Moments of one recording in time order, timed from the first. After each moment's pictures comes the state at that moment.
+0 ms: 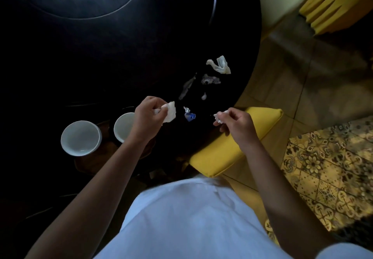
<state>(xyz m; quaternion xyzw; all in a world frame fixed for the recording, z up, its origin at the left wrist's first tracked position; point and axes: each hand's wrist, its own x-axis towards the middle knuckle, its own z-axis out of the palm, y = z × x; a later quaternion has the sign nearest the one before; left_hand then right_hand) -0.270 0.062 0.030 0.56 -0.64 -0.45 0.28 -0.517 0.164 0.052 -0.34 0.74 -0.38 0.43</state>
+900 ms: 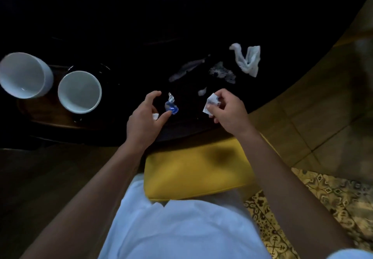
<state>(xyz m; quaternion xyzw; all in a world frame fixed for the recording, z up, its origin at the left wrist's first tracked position) -0.391 0.099 -0.070 0.77 -0.52 -0.34 0.13 -0.635 0.035 -0.058 -0.55 0.63 -0.14 0.53</state>
